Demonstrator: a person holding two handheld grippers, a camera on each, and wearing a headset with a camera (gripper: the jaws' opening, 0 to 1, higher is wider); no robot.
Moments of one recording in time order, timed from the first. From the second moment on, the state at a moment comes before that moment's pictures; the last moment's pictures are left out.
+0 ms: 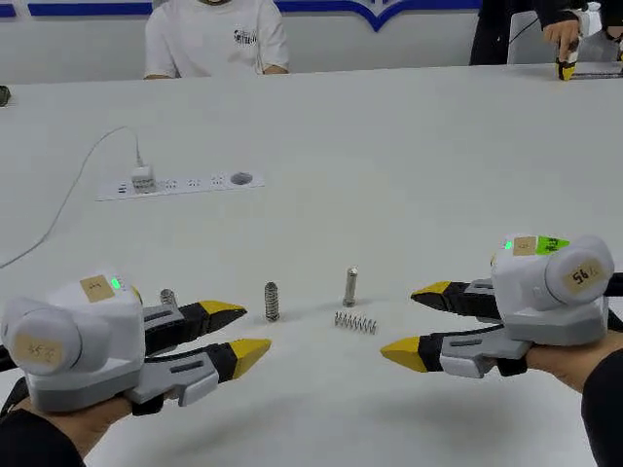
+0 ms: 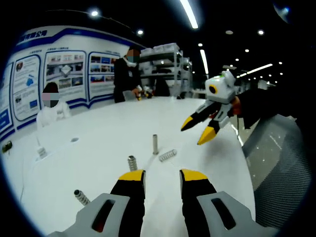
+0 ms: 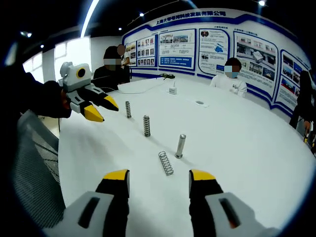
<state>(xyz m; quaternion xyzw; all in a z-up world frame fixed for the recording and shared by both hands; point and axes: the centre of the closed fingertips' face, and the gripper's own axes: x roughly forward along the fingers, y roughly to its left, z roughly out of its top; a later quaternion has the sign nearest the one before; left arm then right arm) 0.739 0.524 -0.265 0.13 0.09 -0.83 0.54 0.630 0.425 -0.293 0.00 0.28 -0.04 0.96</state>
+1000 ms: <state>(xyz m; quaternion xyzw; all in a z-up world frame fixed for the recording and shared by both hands) 0.752 0.553 -0.274 0.13 0.11 -0.81 0.56 0.660 0.407 -0.343 0.00 0.35 -0.03 0.94</state>
